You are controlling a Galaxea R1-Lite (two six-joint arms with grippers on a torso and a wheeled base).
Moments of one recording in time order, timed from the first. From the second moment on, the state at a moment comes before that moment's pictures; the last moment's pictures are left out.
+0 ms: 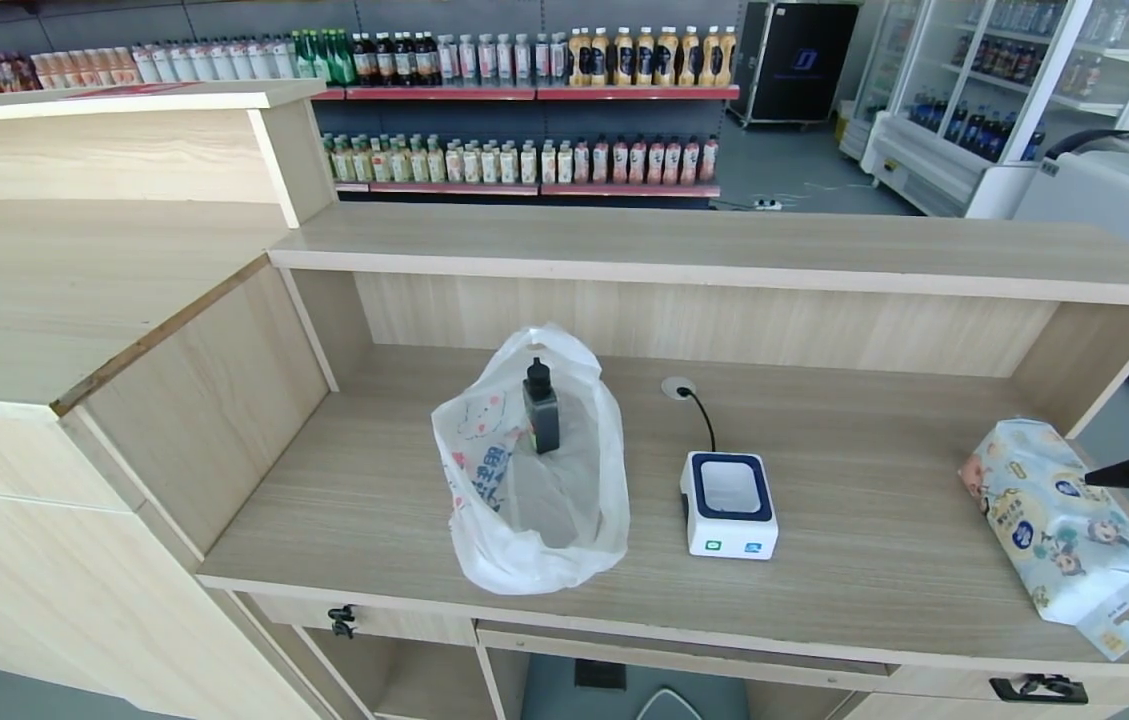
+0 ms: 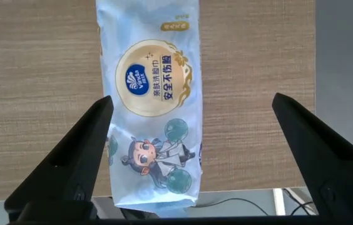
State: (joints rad) left arm 0.00 0.00 0.00 0.03 0.08 0.07; right arm -0.65 1.99 -1.23 0.08 0.36 -0.39
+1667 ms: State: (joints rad) left arm 0.00 0.00 0.00 0.04 0.08 0.07; right arm -0.58 2.21 -1.14 -0.11 0.36 -0.47
